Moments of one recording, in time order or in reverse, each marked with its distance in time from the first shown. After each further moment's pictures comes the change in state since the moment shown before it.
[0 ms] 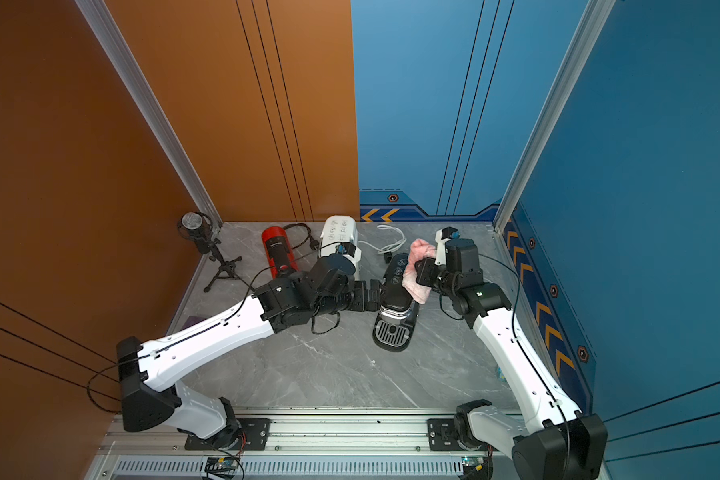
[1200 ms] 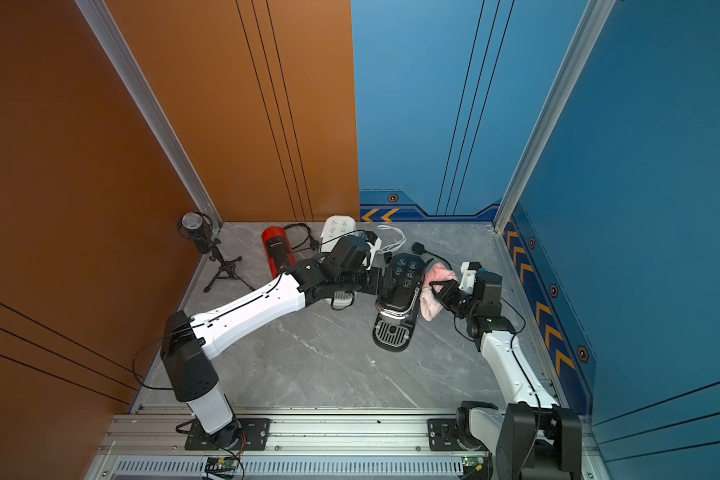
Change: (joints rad) left arm 0.121 0.248 0.142 0.080 0.206 0.190; right arm -0.278 0.004 -0.480 0.513 -0.406 0.317
